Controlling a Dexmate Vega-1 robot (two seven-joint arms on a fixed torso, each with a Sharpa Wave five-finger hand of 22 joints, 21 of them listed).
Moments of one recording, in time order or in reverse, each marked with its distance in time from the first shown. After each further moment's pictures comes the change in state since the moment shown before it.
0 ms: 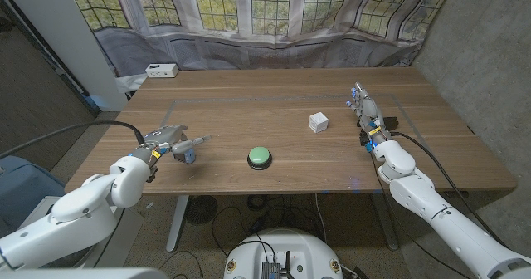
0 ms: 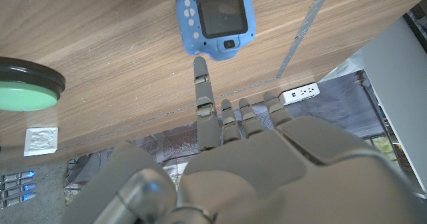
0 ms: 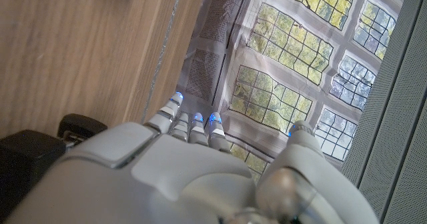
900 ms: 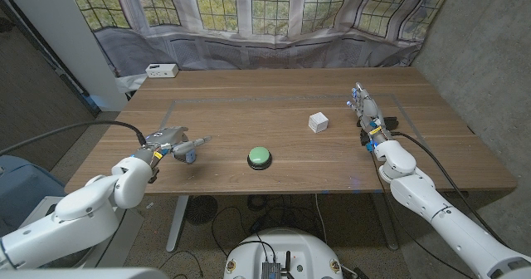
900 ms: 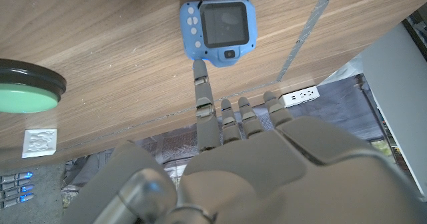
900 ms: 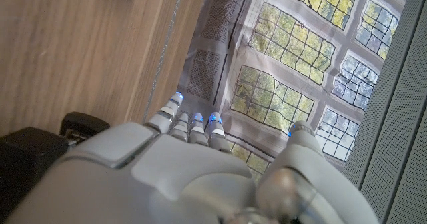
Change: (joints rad) left arm -0.019 0.031 0.039 -0.008 -0.042 0.033 0.030; left_hand 0.010 0.011 0.007 -0.007 0.000 0.018 0.007 0.000 0.000 0.004 -0.004 0.000 0.000 0.009 -0.009 0.007 0.000 0.000 0.000 0.000 0.000; right arm 0.004 -0.003 0.001 0.010 0.006 -0.002 0.009; right_hand 0.000 0.000 0.000 0.000 0.000 0.000 0.000 0.000 0.000 0.000 0.000 0.000 0.000 0.000 0.000 0.000 0.000 0.000 0.000 0.000 0.000
